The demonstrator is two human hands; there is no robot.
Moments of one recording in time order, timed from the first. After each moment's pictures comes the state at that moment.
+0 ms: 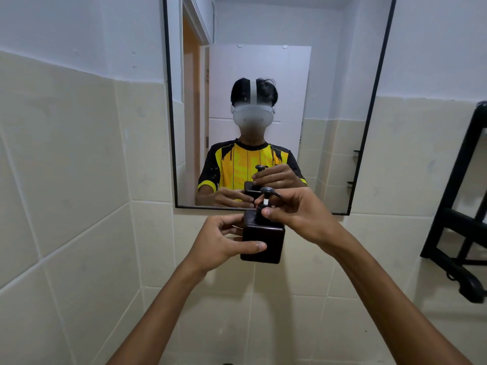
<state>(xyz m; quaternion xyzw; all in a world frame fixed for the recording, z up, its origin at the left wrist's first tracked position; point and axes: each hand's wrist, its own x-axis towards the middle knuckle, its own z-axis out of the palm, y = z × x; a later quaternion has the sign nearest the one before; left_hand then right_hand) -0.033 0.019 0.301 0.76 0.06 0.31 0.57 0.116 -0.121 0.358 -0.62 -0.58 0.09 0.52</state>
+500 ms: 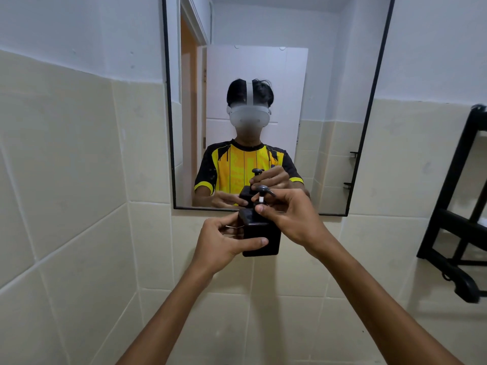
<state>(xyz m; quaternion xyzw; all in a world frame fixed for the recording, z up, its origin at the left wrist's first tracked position) -0.024 0.011 0.296 0.72 0.10 0.37 0.57 0.107 -0.103 0.351 -0.68 -0.53 0.01 0.51</state>
